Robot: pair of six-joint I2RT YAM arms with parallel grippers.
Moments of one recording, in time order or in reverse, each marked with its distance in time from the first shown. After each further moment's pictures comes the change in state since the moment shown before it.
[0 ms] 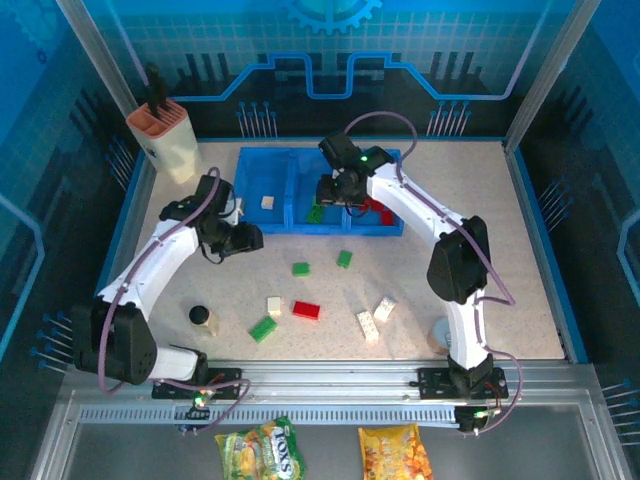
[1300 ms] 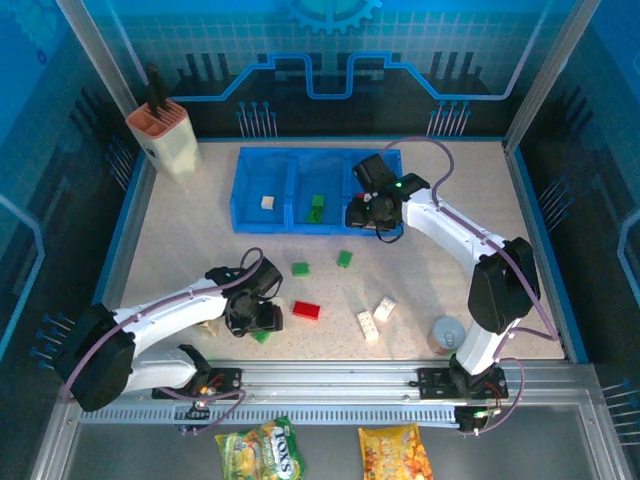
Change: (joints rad) left arm -0.497 -0.146 -0.478 0.075 -0.141 -0.435; right arm -0.067 -0.304 -0.463 0.135 -0.013 0.000
